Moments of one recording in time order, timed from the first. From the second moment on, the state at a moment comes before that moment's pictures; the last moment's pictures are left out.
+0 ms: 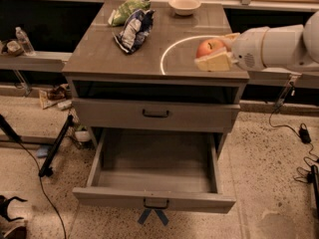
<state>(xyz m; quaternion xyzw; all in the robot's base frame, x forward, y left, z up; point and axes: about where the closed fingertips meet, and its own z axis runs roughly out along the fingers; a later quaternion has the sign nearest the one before) 0.640 -0.137 0.926 -0.42 0.73 0.17 0.52</state>
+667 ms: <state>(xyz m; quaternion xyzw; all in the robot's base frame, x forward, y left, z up) 0.593 -0.114 0.895 -0.43 0.73 0.20 0.49</state>
